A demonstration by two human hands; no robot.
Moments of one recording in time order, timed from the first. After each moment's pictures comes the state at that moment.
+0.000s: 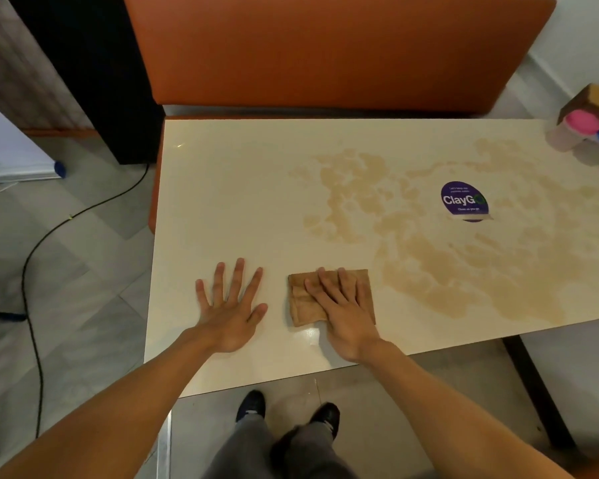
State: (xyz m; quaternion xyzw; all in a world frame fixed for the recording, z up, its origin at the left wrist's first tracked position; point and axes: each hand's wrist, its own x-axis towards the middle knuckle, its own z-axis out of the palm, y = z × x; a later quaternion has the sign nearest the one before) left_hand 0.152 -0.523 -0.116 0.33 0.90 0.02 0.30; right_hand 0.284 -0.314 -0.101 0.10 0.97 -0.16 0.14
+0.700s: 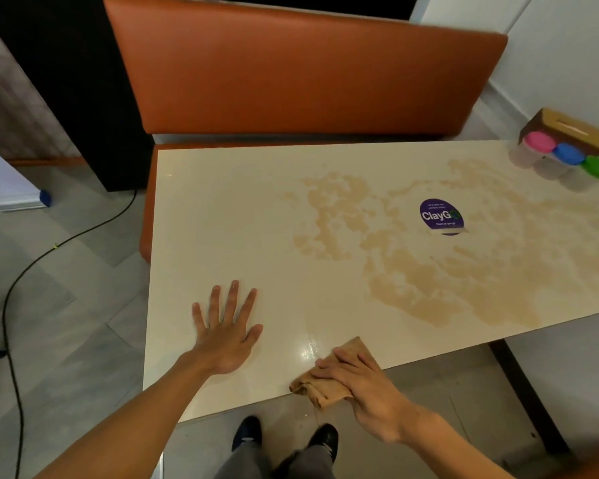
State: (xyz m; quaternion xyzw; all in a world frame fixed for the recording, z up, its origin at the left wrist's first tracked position) left_hand 0.161 -0.531 -0.130 0.34 0.90 0.05 0.28; right_hand 0.378 -0.328 -0.061 0.05 0.93 -0.30 0.21
